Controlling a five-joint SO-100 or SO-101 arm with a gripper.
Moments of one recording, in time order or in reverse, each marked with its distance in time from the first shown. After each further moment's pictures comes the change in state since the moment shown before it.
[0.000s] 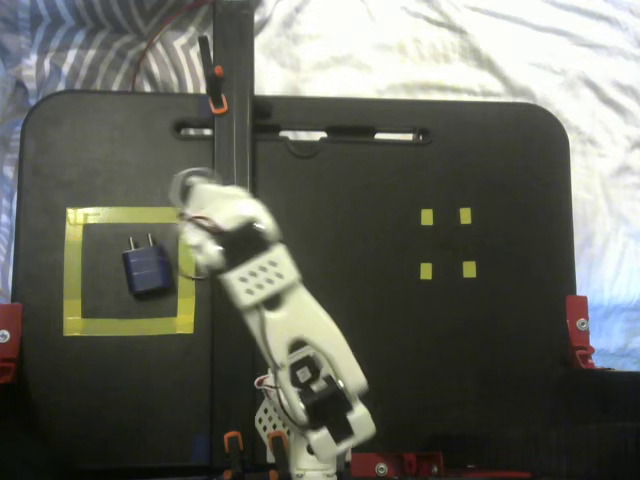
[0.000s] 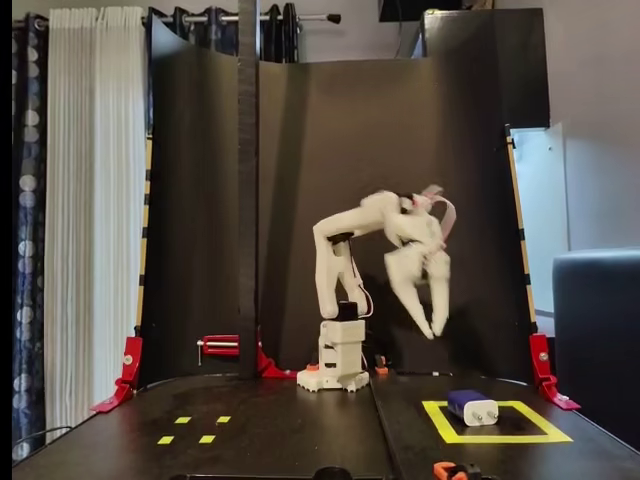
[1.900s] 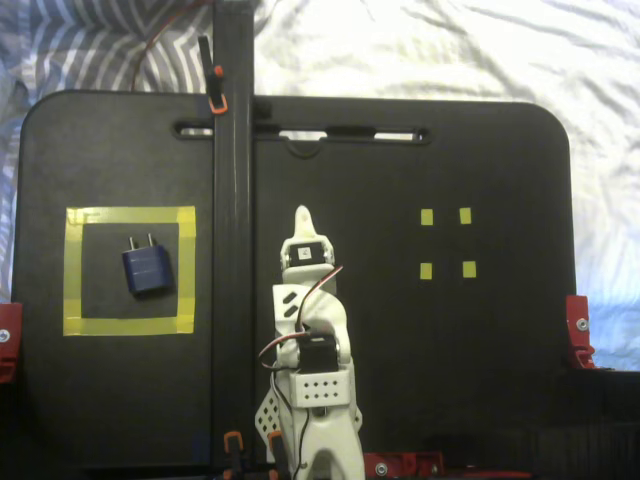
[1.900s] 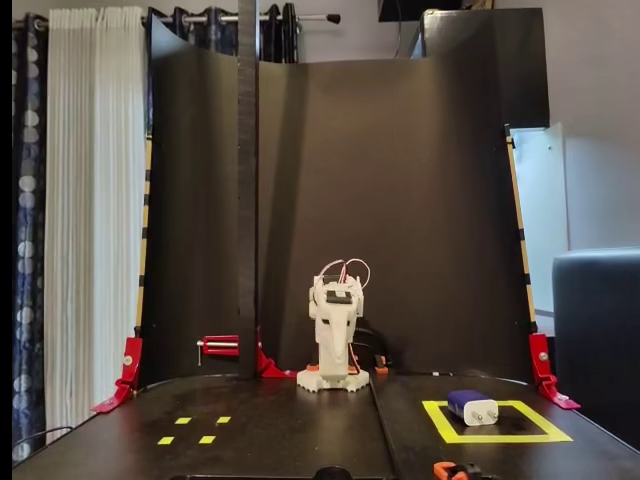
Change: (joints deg) arm 21.0 74.0 77.9 -31.8 43.0
